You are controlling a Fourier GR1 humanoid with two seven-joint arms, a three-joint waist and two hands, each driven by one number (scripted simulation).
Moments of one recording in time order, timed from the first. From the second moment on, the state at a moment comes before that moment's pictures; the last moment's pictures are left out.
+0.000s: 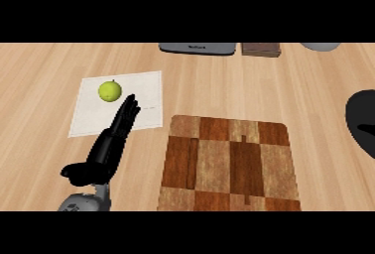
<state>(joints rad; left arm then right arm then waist) -0.08 0.02 -0.15 -1.57 -0.02 -0.01 -0.10 -0.67 -0.69 -0.56 -0.22 0.63 -0.20 -0.45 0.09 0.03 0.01</state>
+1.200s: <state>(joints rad) -0.03 0.03 -0.13 -1.59 -0.01 0.00 -0.10 -0.49 -0.88 -0.82 -0.16 0.32 0.41 -0.75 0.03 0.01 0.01</state>
